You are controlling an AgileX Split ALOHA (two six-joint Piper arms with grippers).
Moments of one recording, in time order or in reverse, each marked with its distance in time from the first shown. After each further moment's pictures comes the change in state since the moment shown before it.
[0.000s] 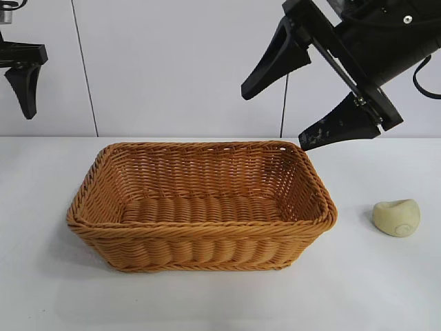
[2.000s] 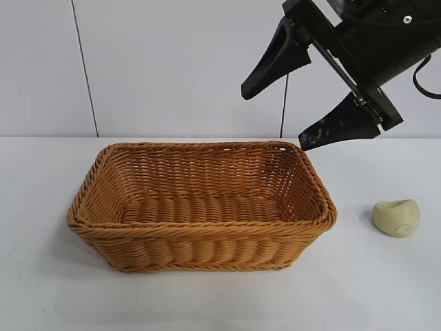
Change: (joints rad) left arm 0.033 -1.731 1.156 -0.029 -0.148 0.100; right arm 0.000 0.000 0.000 0.000 -0.001 0.000
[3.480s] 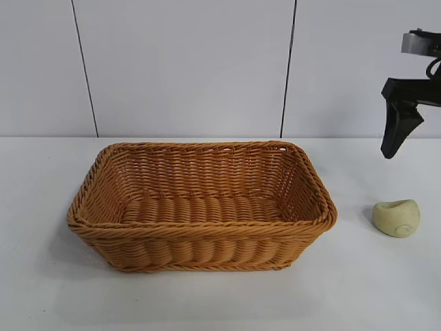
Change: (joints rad) left arm 0.001 -0.208 0.000 -0.009 0.004 0.004; right arm -0.251 0.221 -0.201 -0.793 0.046 0.397
